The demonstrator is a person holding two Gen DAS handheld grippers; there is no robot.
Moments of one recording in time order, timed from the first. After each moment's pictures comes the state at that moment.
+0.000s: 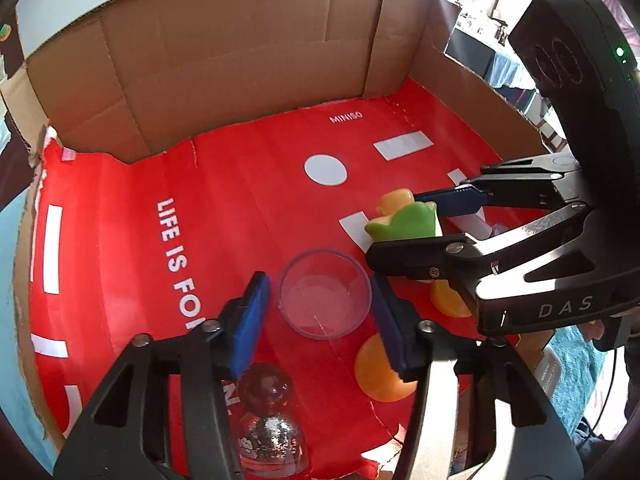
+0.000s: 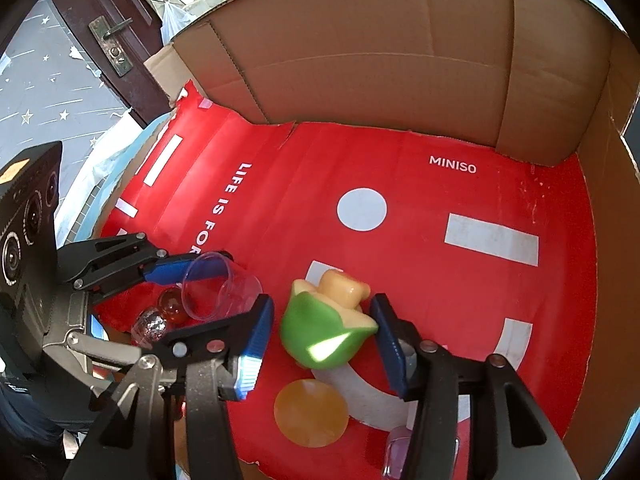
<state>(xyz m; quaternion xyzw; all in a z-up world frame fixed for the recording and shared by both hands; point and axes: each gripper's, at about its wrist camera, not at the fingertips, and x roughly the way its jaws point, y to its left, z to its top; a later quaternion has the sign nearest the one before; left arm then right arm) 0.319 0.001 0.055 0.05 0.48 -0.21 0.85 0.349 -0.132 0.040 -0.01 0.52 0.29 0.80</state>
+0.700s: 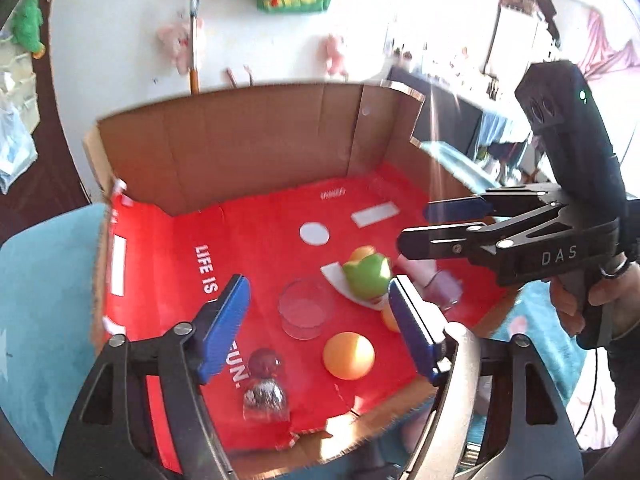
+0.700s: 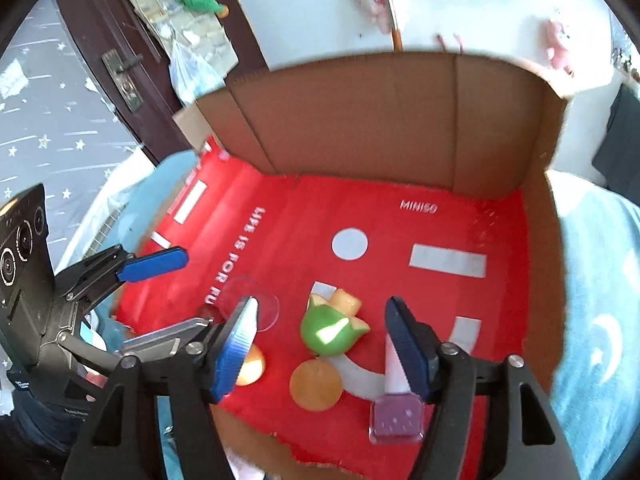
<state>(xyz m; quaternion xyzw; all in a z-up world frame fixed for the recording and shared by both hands) 0.259 0.018 0.124 0.02 0.37 -0.20 0.91 0.320 -0.166 0.097 0.02 0.46 0.28 0.84</state>
